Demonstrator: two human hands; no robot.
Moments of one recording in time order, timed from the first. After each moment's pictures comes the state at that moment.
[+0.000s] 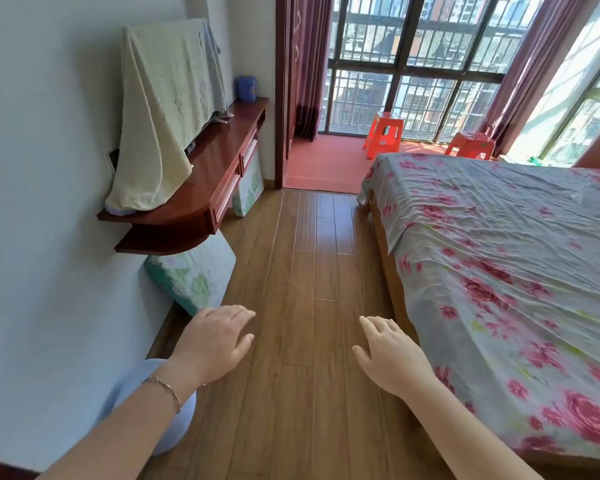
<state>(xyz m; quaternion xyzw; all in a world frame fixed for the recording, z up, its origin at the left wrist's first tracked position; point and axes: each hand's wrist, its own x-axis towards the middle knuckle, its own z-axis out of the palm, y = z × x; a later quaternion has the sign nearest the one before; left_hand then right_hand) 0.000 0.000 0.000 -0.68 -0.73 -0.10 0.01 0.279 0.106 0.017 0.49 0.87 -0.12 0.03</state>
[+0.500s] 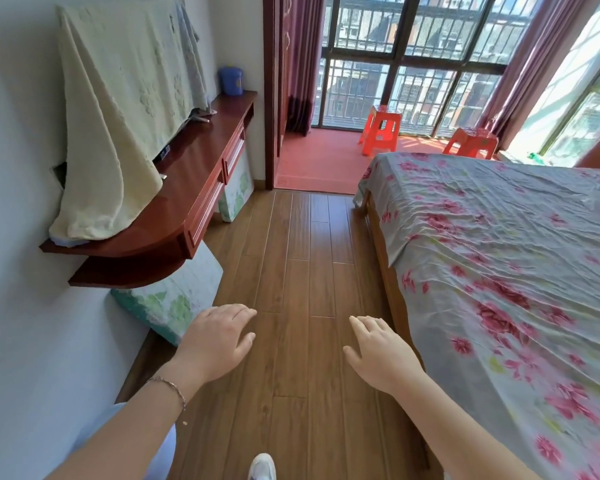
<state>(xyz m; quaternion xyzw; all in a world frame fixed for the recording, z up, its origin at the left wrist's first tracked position) -0.052 0.170 -0.019 -0.69 -0.72 -0.09 -0.02 0.215 0.266 -0.004 0.47 0.87 -0.12 0.03</state>
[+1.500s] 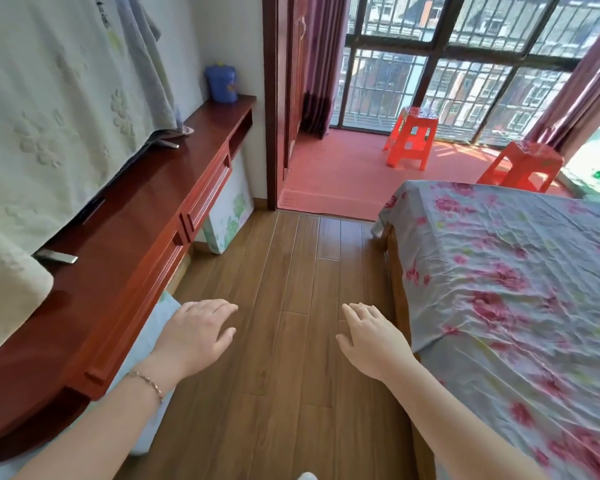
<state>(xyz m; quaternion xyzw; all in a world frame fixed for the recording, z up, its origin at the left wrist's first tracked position) -0.188 0.613 -0.023 -0.64 -0.77 -0.07 -0.03 0.078 0.747 -0.009 0.43 0.90 -0.11 0.04</state>
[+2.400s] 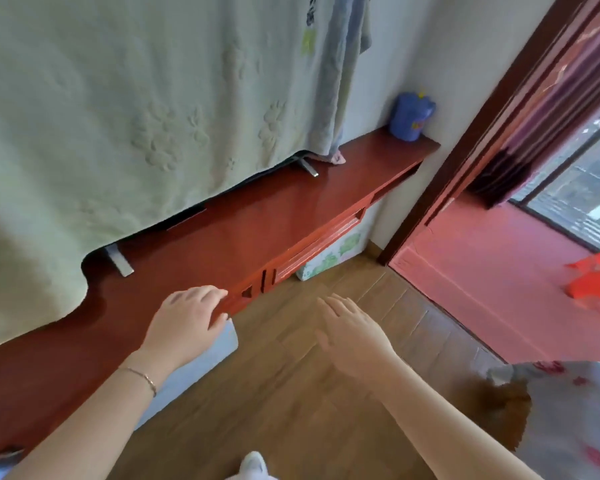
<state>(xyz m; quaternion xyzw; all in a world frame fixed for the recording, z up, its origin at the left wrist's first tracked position) -0.394 0.754 -0.046 -0.32 -0.94 -0.12 0.00 -0.273 0.994 -0.002 0.03 0.99 -0.07 0.09</state>
